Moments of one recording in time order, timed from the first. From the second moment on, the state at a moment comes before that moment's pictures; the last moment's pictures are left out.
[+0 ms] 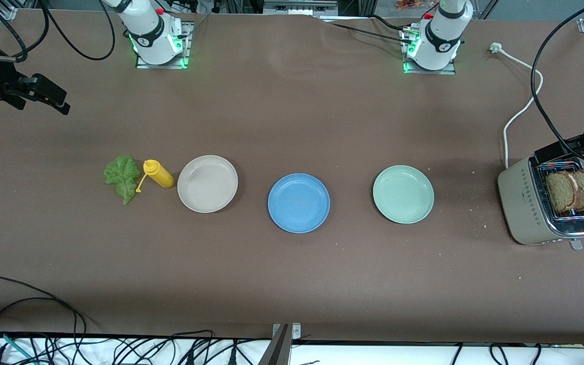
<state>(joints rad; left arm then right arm) 0.13 0.20 -0.06 -1.43 -0.03 1.55 -0.19 0.07 -0.04 0.00 -1.58 0.01 1.54 0.18</state>
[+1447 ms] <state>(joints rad) 0.14 0.20 -0.06 -1.43 -0.03 1.55 -0.16 0.07 -0.04 0.00 -1.58 0.01 1.54 0.18</state>
